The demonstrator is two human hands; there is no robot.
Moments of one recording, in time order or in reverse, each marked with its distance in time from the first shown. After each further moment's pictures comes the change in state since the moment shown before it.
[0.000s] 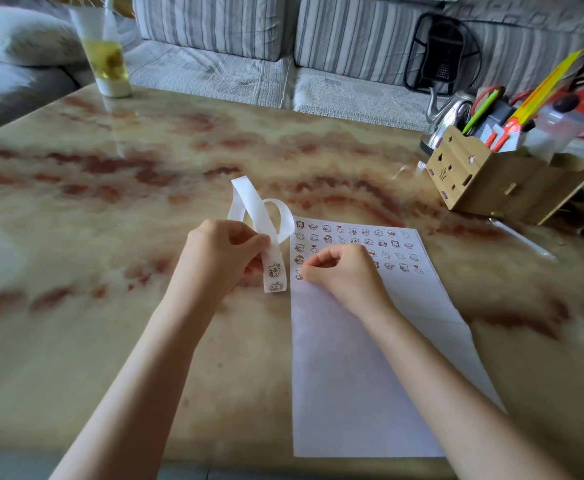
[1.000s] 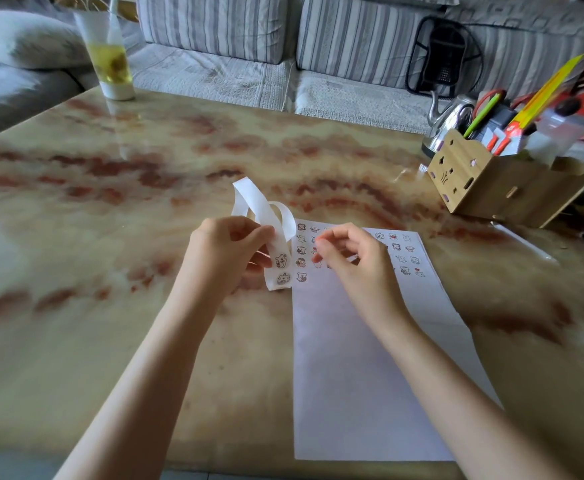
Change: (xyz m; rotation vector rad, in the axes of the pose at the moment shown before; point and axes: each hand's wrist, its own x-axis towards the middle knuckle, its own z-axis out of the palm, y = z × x) left_hand -0.001 0.006 0.001 -0.117 0.003 0.015; right_hand -0.019 -0.014 -0.016 0.283 0.067 -0.299
